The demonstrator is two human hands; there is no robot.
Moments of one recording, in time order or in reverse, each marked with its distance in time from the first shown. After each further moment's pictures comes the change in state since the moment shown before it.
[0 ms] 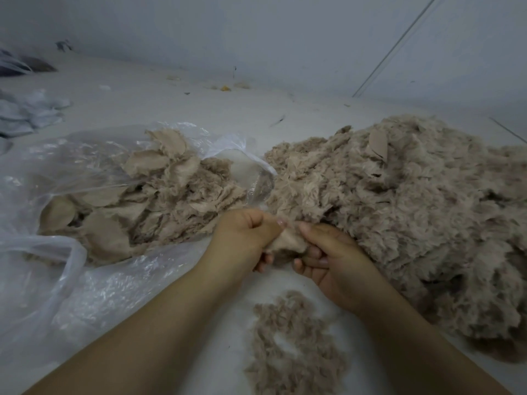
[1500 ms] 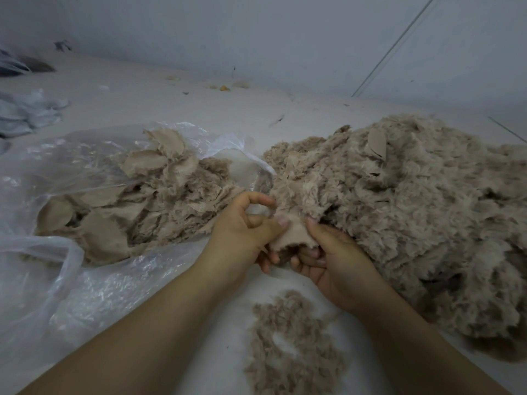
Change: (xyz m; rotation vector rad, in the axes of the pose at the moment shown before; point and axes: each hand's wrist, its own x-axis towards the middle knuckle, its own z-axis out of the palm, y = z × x) left_hand 0.005 -0.005 -0.004 -0.190 -0.087 0.036; right_hand 0.001 0.002 -0.002 -0.035 0.081 -0.005
